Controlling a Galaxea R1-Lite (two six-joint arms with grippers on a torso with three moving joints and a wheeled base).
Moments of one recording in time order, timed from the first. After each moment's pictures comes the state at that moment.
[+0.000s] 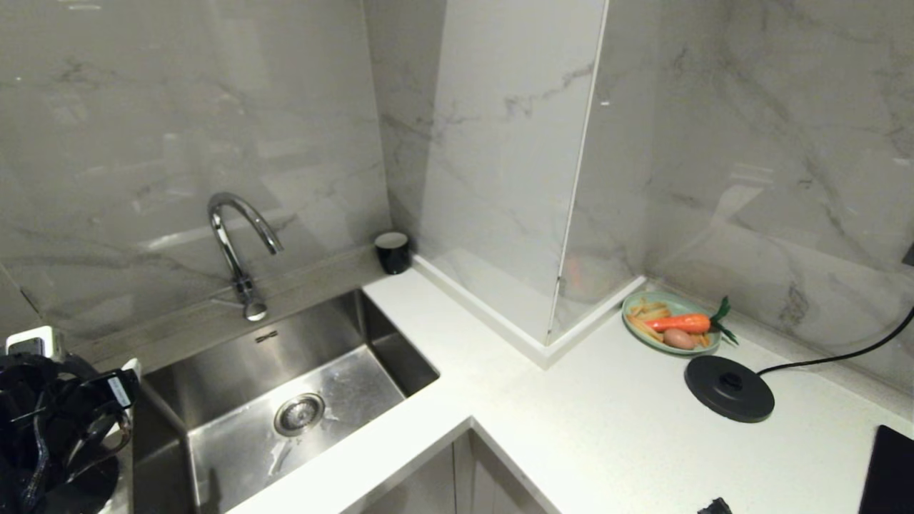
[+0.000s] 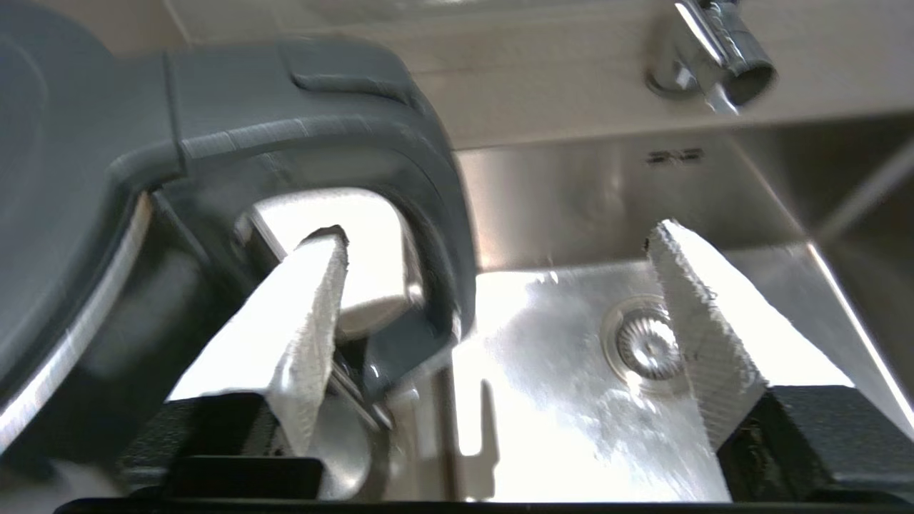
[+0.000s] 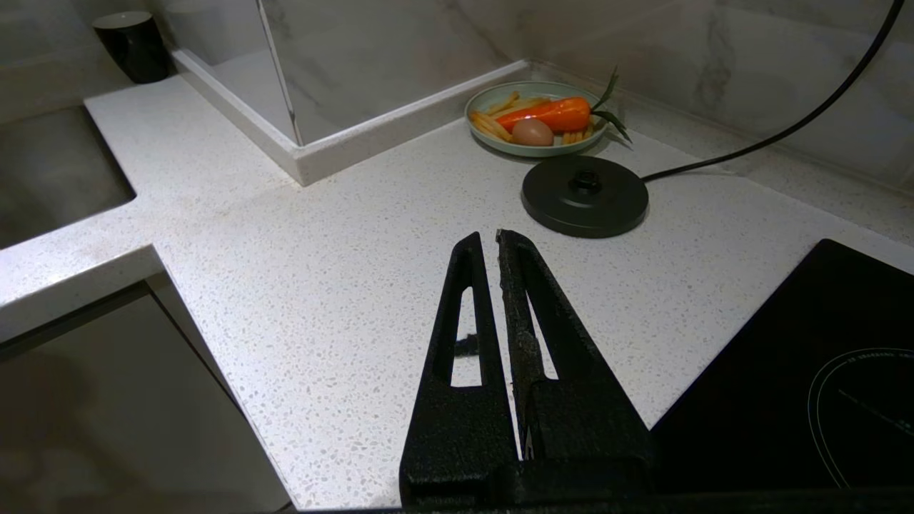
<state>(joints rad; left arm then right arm) 0.43 2.06 -0.30 -1.52 0.12 -0.03 0.00 0.00 0.00 0.00 0.00 -0.01</state>
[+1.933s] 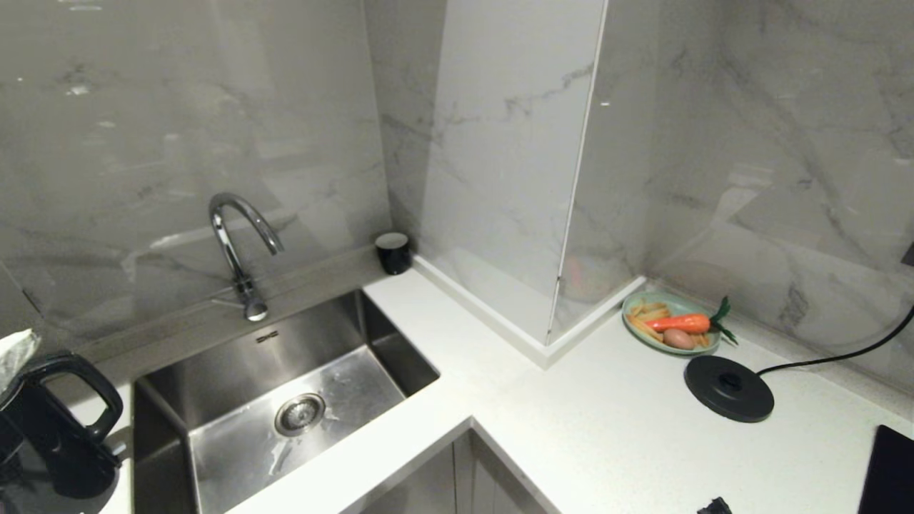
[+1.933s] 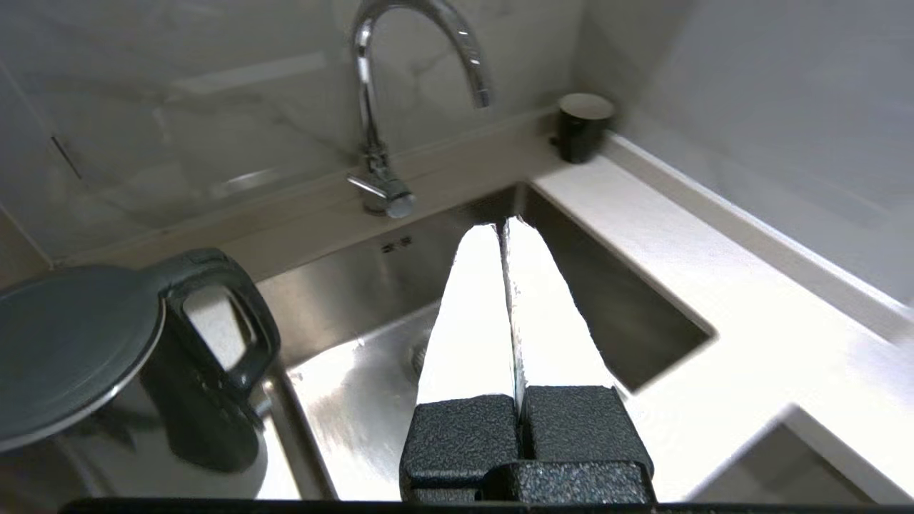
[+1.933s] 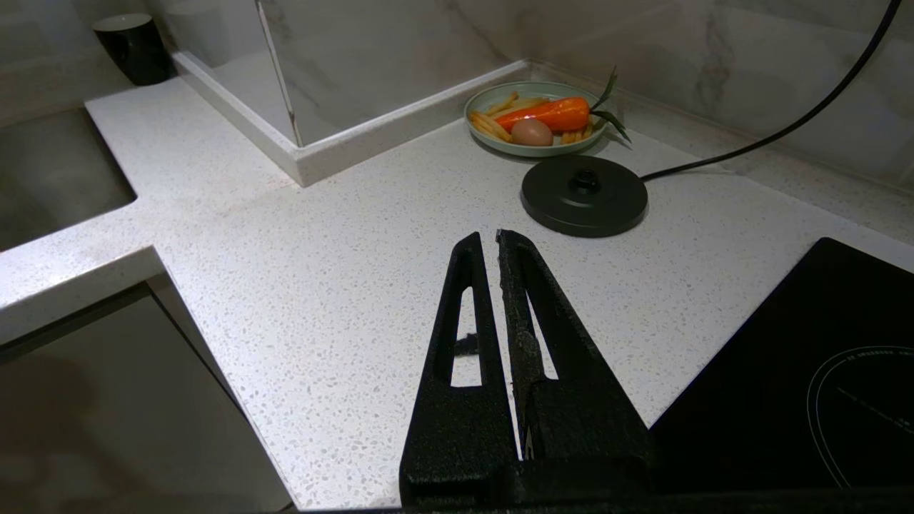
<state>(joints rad) 0.13 0.78 -0.38 -0.40 -0.04 -0.02 0.00 0.00 0.00 0.00 0.00 0.00</state>
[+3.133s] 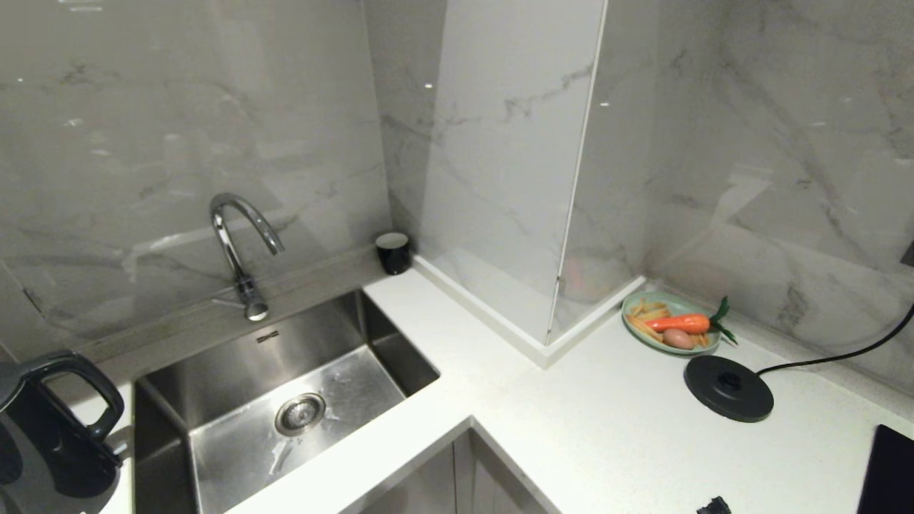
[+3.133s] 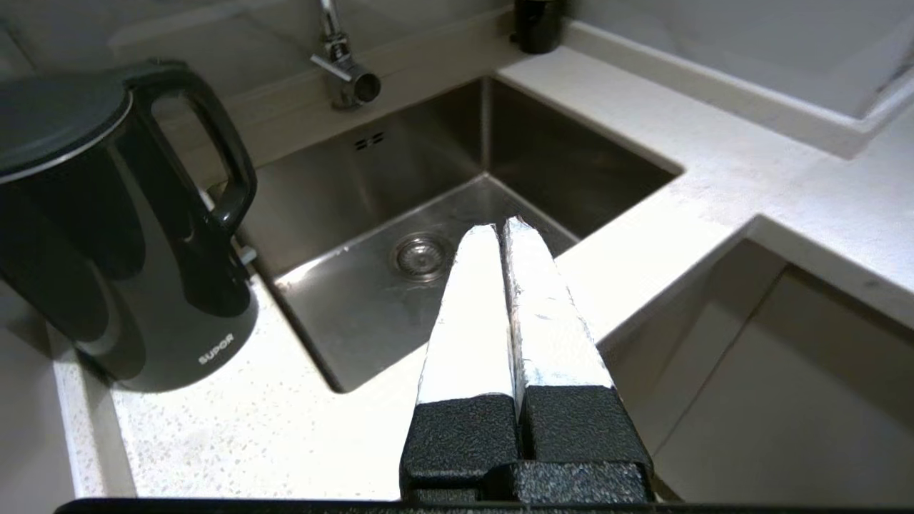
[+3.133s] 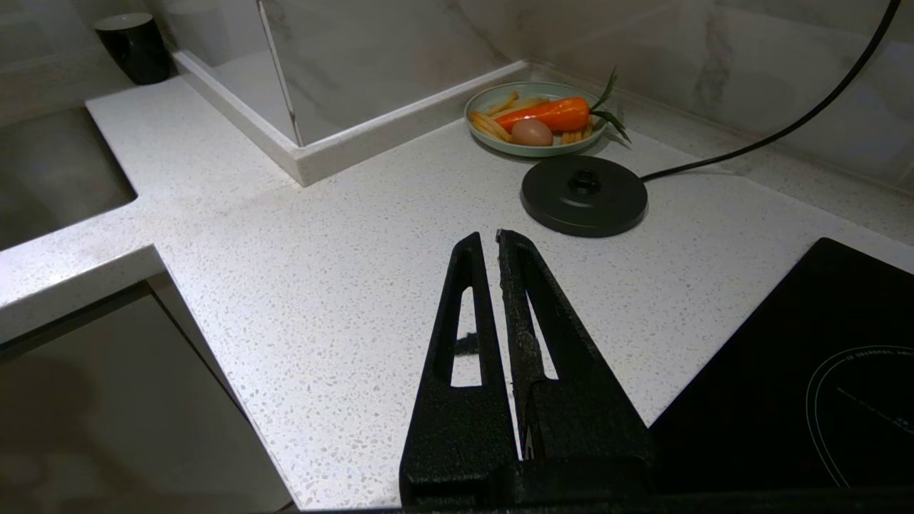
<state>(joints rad) 0.00 0.01 -0.23 0.26 -0.01 0.05 0.00 0.00 0.00 0.00 0.00 0.00</state>
